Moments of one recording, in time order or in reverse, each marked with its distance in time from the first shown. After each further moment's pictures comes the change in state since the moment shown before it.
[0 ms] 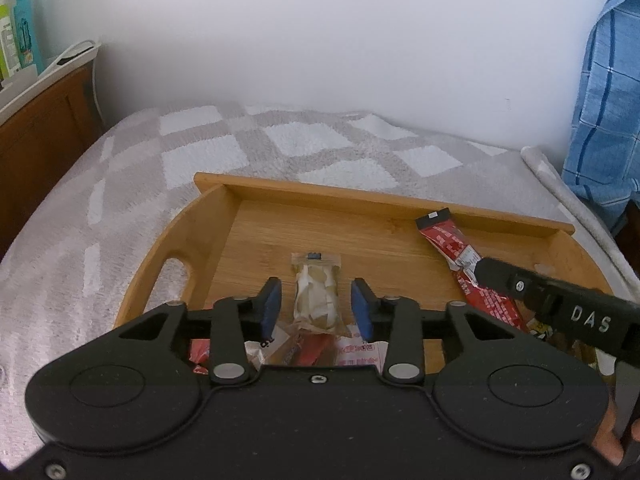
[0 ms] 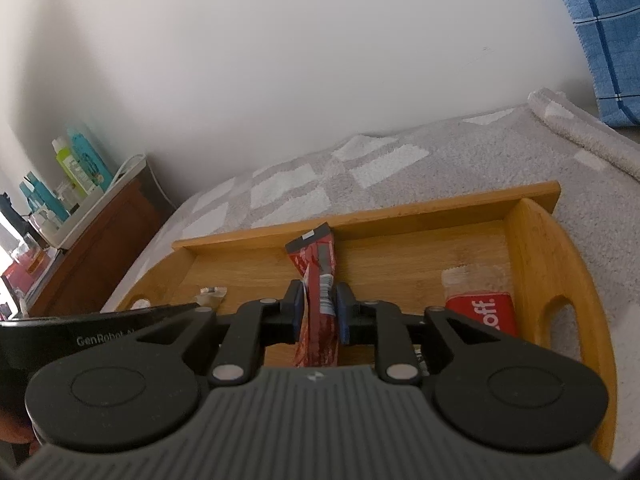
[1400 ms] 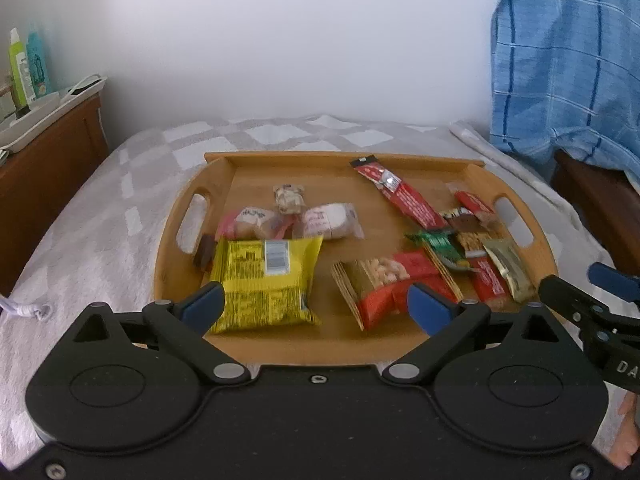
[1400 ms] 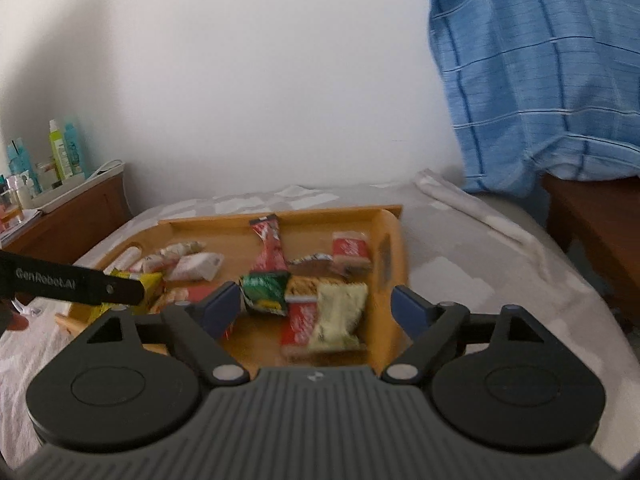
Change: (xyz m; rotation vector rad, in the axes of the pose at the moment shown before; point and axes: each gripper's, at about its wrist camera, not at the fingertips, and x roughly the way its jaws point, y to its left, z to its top) left arm -0.130 -0.007 -0.095 0.117 -0.086 -0.063; right arm -0.168 0.034 -0.109 -0.182 -0.241 -0.295
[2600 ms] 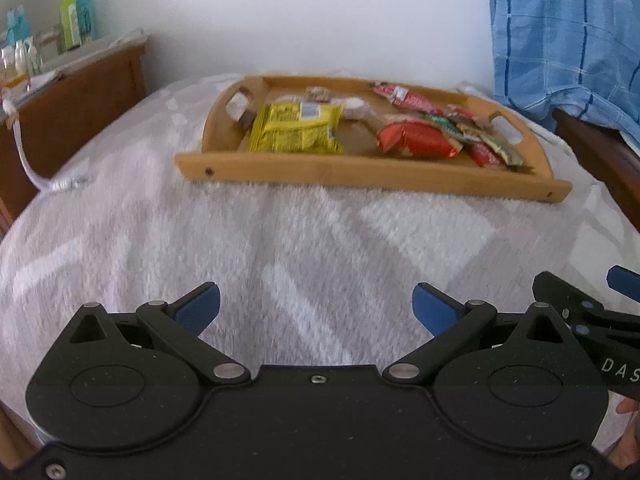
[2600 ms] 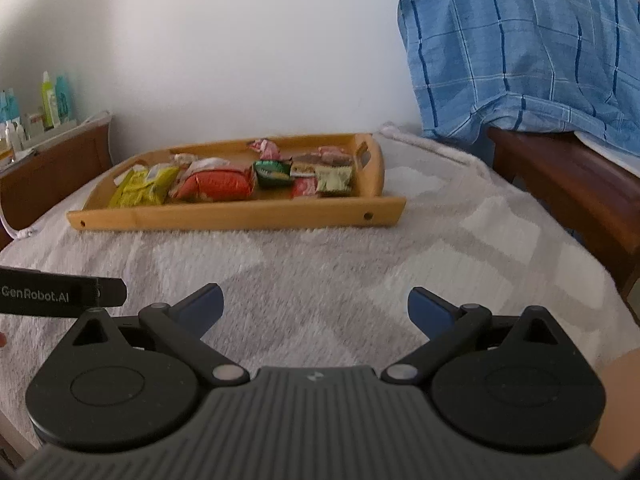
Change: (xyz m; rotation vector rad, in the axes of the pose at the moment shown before) left arm -0.045 0.009 -0.132 -0.053 0.011 0.043; right arm -0.069 0.044 -0.092 -0.030 0.065 -0.131
